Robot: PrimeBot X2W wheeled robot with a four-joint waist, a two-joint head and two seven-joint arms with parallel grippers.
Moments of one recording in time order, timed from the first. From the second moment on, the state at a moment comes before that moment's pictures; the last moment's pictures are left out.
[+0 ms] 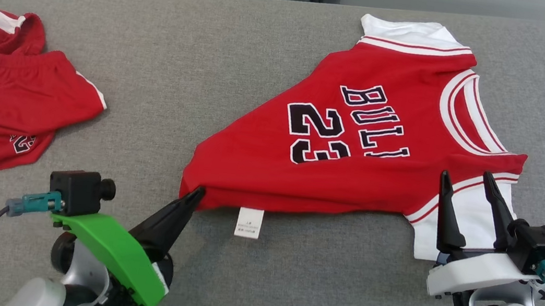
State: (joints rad) left arm -0.13 0.35 -0.42 -0.21 -1.03 0.04 0.30; right arm -0.13 -0.05 -0.01 0.12 0.12 0.13 -0.19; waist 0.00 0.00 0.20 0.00
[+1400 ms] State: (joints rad) left arm -0.36 0.32 -0.43 0.43 -0.73 0.06 -0.19; right arm -0.13 -0.05 -0.04 0.14 0.13 0.13 -0.19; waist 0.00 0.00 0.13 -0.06
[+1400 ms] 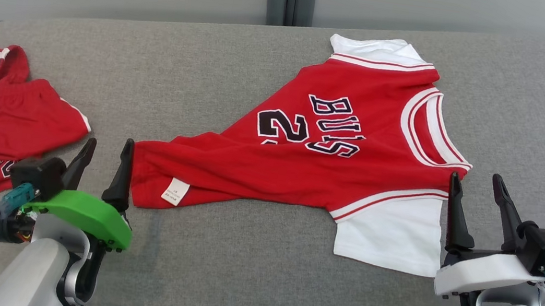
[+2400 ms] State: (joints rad) left arm -0.03 0.10 -0.05 0.23 -0.35 -0.08 -0.26; right arm -0.06 -0.05 -0.08 0.12 0.04 0.13 -0.11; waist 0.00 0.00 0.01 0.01
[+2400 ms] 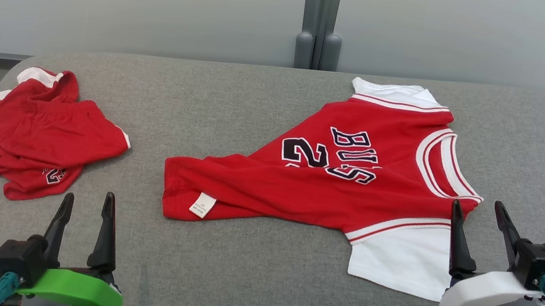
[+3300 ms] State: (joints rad) left arm -0.24 0.07 -0.10 0.49 -0.30 -0.06 -0.03; right arm -0.07 -0.05 -0.09 0.11 0.07 0.13 0.25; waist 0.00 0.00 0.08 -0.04
